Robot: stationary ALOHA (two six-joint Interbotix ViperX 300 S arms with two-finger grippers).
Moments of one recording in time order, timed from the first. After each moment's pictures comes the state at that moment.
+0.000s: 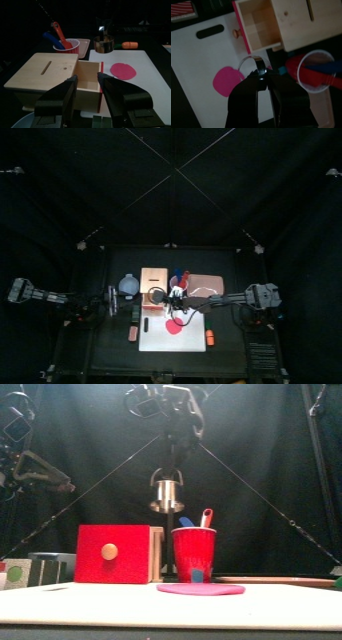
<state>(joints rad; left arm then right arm) -0.06 -0.78 1.47 -0.39 -0.63 0.36 0.06 0.12 0.00 -0.31 1.04 0.46</state>
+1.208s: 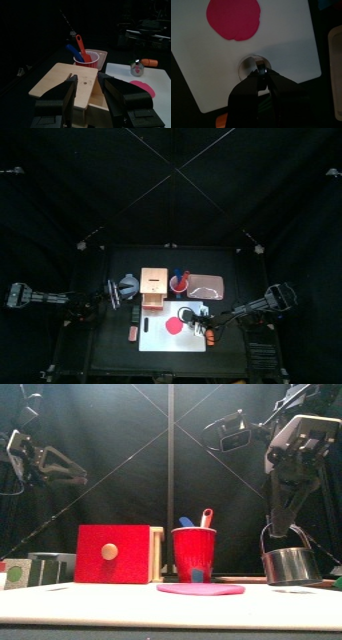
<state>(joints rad) 0.08 -0.78 1.40 -0.42 -0.63 0.36 0.28 -0.11 0.66 -0.38 0.71 0.80</state>
